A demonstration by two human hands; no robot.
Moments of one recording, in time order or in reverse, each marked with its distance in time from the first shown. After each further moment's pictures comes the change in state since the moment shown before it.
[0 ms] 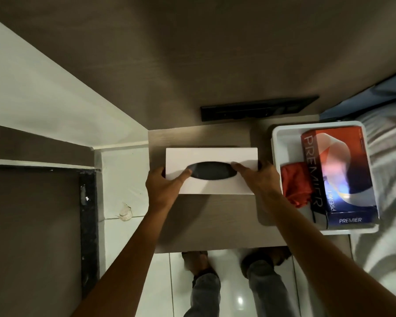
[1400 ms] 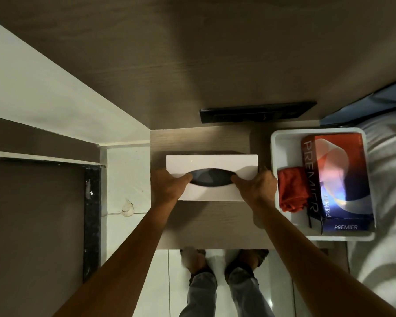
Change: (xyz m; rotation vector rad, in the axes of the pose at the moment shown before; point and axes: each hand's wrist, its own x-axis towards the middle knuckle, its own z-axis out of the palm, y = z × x) left_hand 0.006 0.001 0.017 0.168 0.051 -0.057; right_hand -0.013 0.008 0.004 -0.113 0.090 -0.067
